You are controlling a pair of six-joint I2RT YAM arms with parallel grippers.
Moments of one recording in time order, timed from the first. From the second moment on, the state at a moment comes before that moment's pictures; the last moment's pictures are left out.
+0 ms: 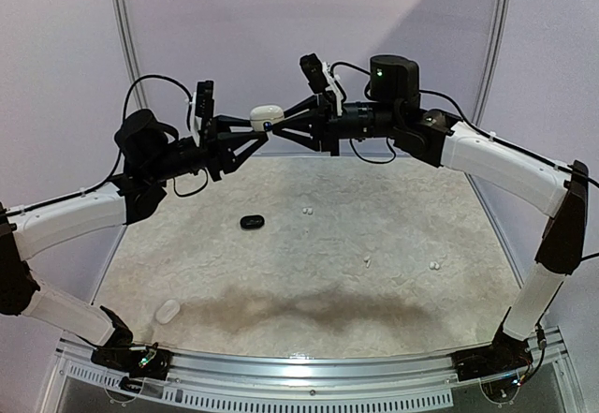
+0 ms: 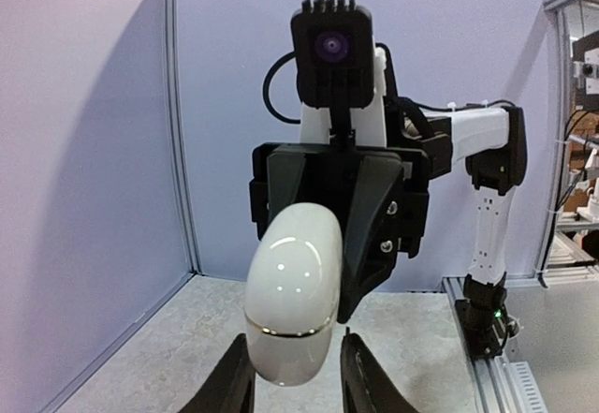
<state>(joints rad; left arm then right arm) -0.58 1.32 0.94 0.65 0.73 -0.15 0.82 1.75 1.70 -0.02 -0.73 -0.07</state>
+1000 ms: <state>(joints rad) -0.58 1.32 0.95 0.65 0.77 -0.14 0.83 1.75 1.72 -0.11 -0.65 -0.12</state>
